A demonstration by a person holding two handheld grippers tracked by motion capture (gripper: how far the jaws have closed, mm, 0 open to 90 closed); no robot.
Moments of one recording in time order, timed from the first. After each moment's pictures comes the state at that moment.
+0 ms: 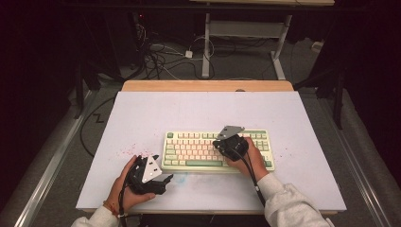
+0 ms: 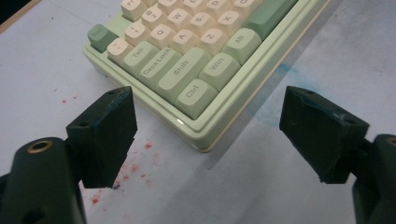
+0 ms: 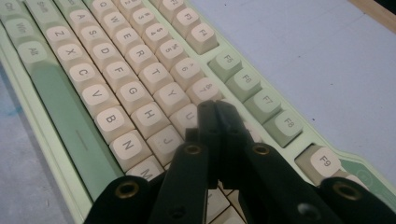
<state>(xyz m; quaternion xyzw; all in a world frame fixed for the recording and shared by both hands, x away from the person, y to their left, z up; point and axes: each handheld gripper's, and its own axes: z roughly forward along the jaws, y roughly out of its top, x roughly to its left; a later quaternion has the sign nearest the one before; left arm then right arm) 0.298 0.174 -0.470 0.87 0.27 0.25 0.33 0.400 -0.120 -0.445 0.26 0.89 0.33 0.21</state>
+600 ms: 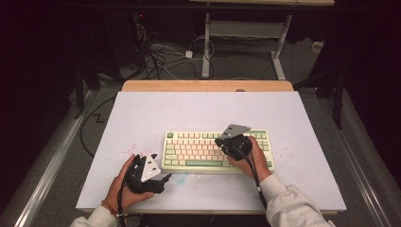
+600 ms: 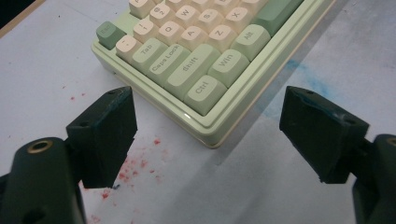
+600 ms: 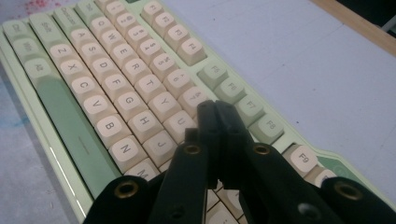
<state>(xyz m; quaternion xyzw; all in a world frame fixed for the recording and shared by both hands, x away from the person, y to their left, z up) 0.299 0.175 -0.468 0.87 0.27 0.26 0.32 0.393 -0.132 -0.434 0.27 0.87 0.36 0.22</state>
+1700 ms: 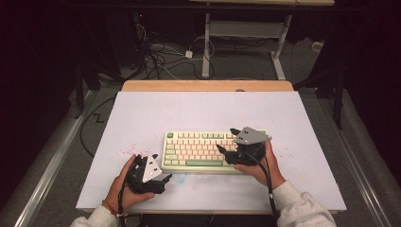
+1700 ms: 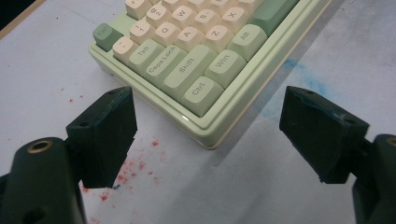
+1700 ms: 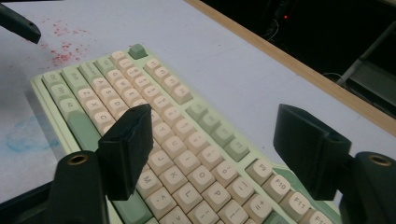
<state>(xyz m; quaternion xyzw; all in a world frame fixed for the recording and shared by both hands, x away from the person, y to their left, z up) 0.299 0.174 -0.468 0.87 0.27 0.26 0.32 0.361 -0.156 -0.410 0.25 0.82 0.43 0.28</state>
